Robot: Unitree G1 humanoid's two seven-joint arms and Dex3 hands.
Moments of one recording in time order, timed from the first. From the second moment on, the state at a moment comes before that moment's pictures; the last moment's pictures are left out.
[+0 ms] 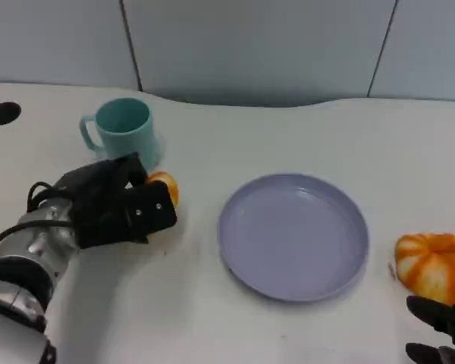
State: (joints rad) left arm -0.84 0.26 -0.38 1.27 0.52 -0.29 0.03; right arm 0.57 -0.24 -0.10 -0.51 0.11 0.25 0.28
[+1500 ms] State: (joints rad) left arm -1.00 -0.03 -0.61 1.21 0.69 -0.42 -0.10; right arm 0.57 -0.23 -0.03 -0.51 0.07 0.25 0.26
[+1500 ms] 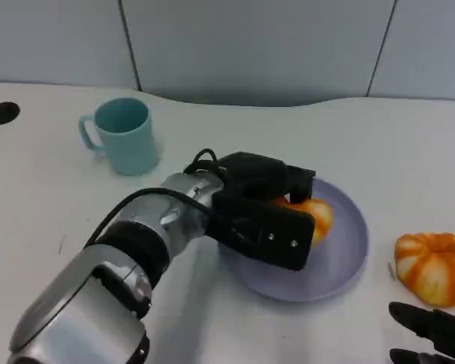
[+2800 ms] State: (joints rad) left arm -1.06 -0.03 -0.64 1.27 0.71 -0.37 -0.17; right arm 0.58 -0.22 -0.02 -0.52 0.05 0.22 0.25
